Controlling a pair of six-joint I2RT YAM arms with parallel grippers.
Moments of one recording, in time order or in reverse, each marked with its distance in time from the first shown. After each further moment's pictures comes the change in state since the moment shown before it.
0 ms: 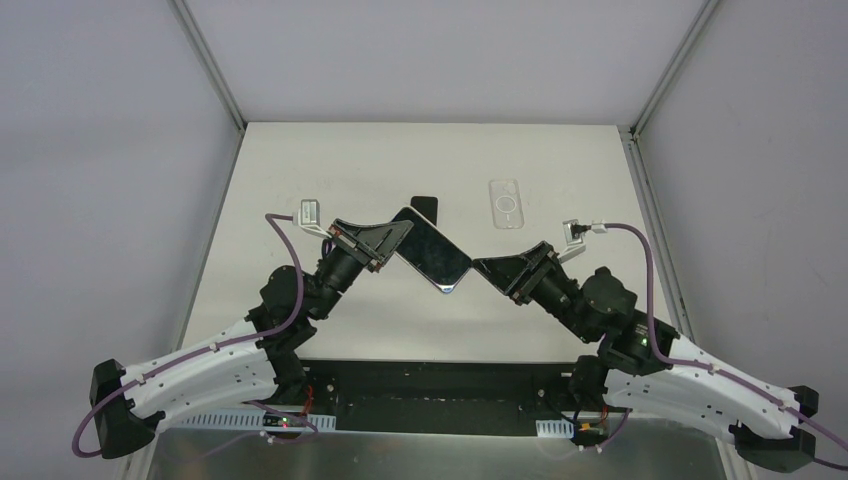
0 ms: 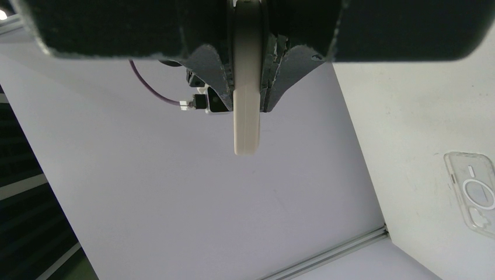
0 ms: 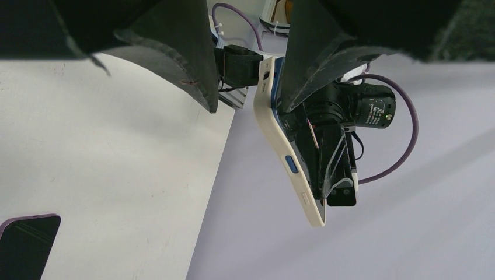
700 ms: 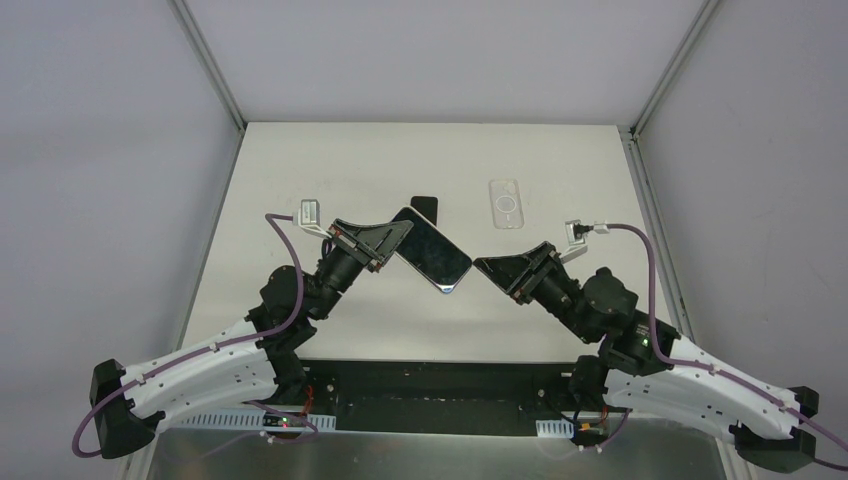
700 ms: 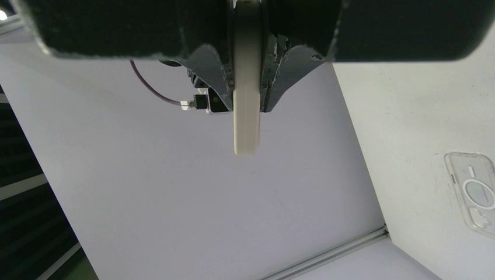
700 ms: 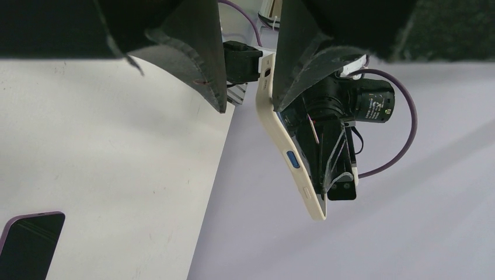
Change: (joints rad) left arm 0.000 0.000 0.000 0.000 0.000 0.000; right arm 0.000 -0.008 0.000 -0.006 0.022 0.011
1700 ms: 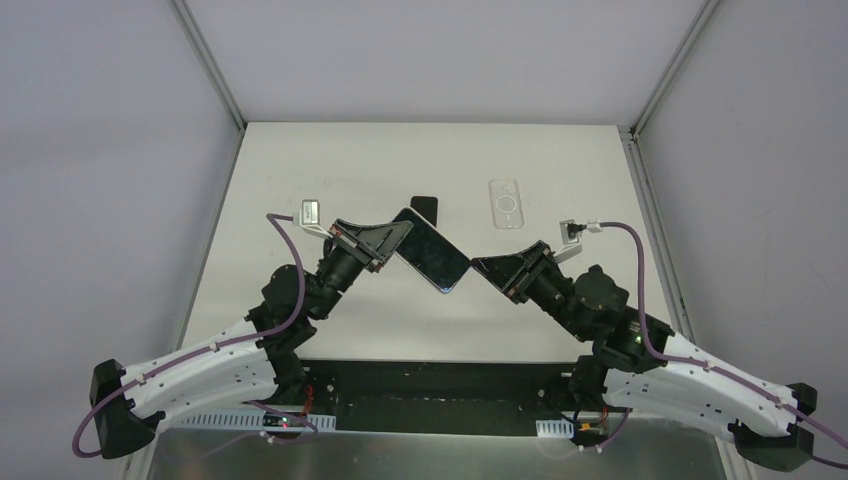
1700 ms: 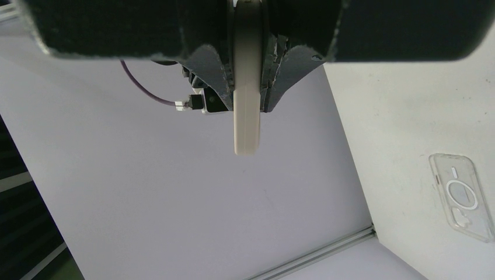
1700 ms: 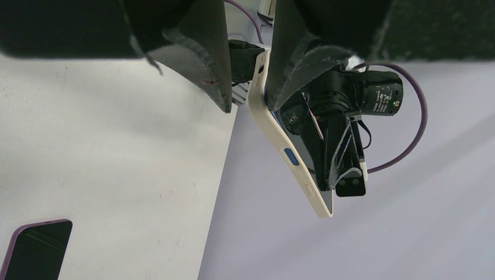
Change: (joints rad) left arm 0.001 0.001 0.000 -0.026 -0.002 0.006; right arm -0.004 0.041 0.000 -0.002 0.003 0.031
